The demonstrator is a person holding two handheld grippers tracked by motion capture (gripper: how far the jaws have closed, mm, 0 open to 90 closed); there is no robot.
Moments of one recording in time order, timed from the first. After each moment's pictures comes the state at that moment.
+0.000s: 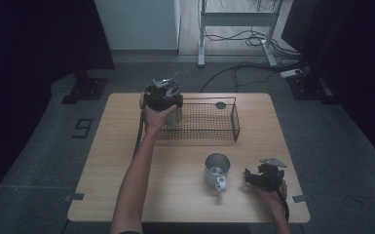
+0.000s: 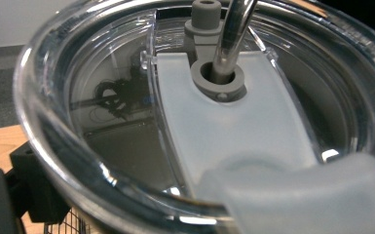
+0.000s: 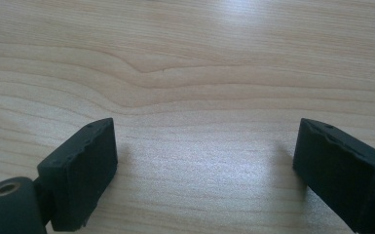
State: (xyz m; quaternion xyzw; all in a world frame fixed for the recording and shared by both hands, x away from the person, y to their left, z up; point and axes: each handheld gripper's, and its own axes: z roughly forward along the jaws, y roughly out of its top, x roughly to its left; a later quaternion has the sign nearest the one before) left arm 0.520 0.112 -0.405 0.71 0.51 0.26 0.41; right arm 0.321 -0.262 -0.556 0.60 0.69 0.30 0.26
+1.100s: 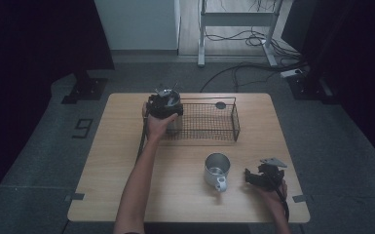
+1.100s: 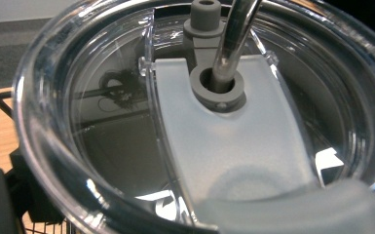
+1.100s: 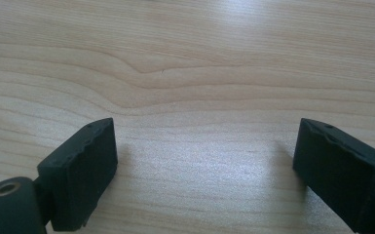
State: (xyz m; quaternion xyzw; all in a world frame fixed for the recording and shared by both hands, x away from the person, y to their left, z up) left arm 0.523 0.111 -0.446 0.72 0.52 0.25 0.39; right arm 0.322 -0.262 -0.556 0.60 0.69 0.31 0.26
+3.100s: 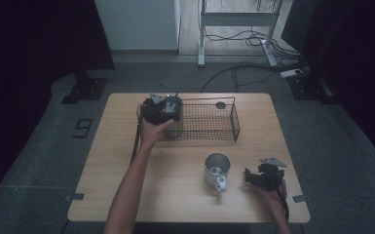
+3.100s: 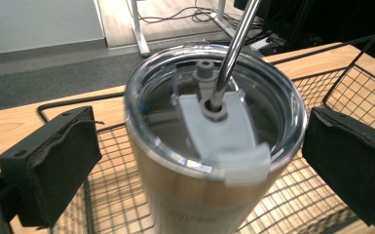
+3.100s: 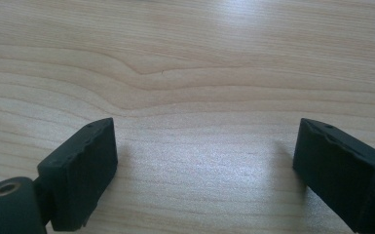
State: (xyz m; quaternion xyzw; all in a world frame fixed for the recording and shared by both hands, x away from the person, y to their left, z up) left arm 0.480 0.127 -0.428 0.72 0.49 0.28 0.41; right arm 0.322 -0.262 -0.556 0.60 0.69 0.30 0.26
